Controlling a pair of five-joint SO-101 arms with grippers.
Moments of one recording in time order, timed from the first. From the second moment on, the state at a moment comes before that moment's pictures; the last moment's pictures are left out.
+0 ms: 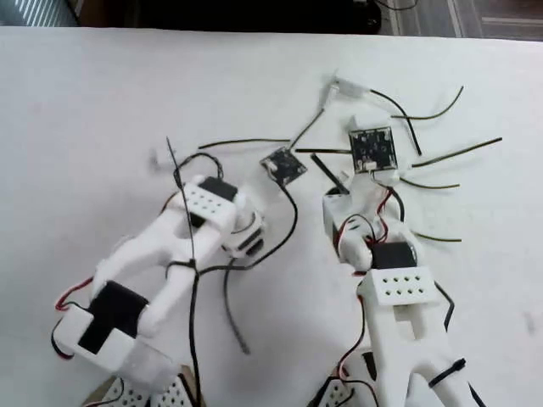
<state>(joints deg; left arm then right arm) 20.7 3.1 31.2 55.6 -22.1 -8.4 -43.6 61.2 34.1 4.1</state>
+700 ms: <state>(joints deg) 9.0 -3.5 26.3 56.8 -37.9 -8.5 -43.6 61.3 34.5 4.2</state>
